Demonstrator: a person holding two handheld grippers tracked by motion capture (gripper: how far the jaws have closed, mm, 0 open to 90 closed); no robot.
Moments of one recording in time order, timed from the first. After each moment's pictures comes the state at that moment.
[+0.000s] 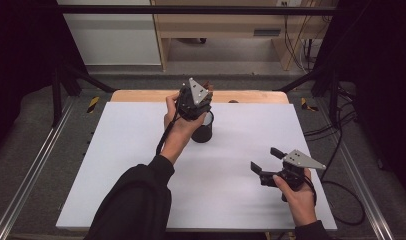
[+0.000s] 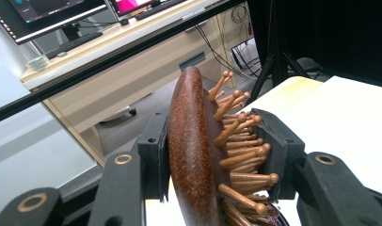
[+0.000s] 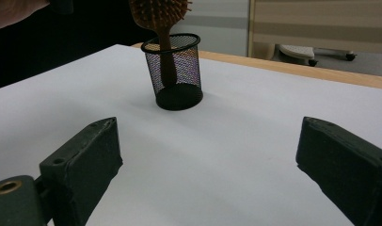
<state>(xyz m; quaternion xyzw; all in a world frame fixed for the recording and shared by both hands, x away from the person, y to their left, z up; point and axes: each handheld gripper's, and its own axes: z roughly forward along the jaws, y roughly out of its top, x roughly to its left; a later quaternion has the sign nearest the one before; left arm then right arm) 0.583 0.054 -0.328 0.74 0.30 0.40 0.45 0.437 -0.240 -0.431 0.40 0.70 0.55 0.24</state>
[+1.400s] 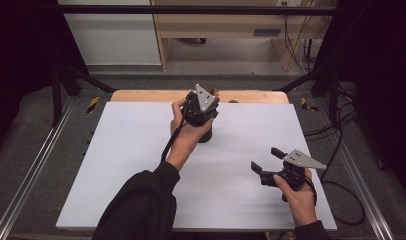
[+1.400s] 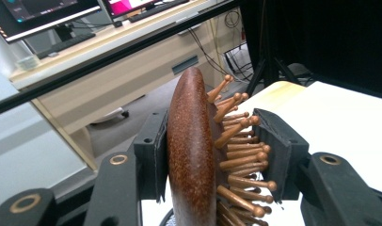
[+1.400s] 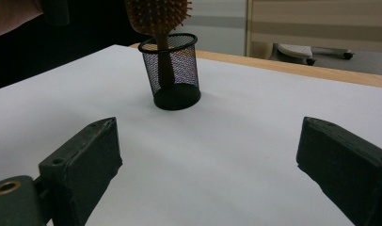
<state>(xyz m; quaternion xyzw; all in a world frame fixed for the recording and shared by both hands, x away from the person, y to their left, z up) 0.567 0.035 -0.336 0.74 0.30 0.39 0.46 0.438 -0.242 -0.431 0.40 0.69 0.55 0.24</state>
